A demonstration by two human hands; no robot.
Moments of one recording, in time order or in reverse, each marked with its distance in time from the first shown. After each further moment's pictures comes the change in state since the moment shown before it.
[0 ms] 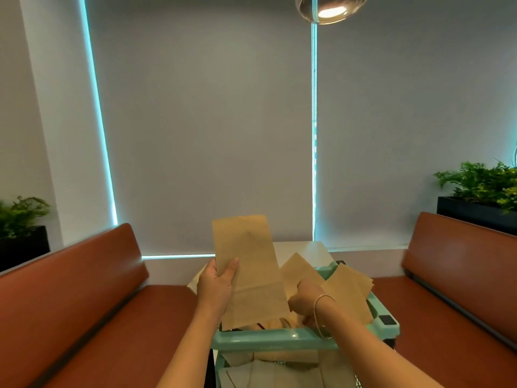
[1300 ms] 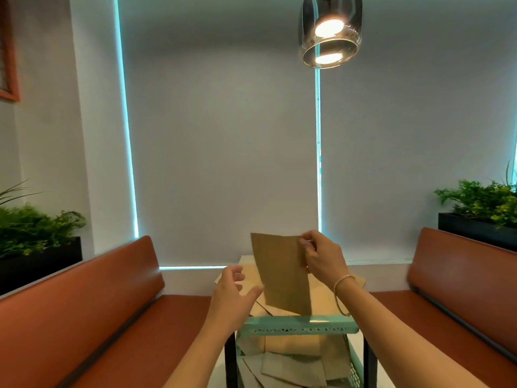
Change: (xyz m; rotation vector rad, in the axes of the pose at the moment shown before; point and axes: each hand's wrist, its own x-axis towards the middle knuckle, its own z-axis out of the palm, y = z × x) left_hand -0.110 0.080 -0.030 0.569 -0.083 0.117; right_hand -0.103 -0.032 -0.055 0.323 0.538 -0.564
